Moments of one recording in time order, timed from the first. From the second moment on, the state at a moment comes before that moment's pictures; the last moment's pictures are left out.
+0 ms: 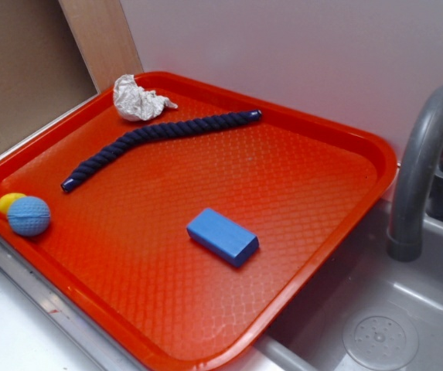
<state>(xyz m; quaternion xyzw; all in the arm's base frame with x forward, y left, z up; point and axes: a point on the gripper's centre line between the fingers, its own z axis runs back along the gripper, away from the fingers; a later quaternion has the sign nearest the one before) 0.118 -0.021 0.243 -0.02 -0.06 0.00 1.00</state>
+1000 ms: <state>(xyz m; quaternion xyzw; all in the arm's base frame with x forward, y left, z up) 0.179 -0.065 0.226 0.15 -0.11 -0.37 0.91</state>
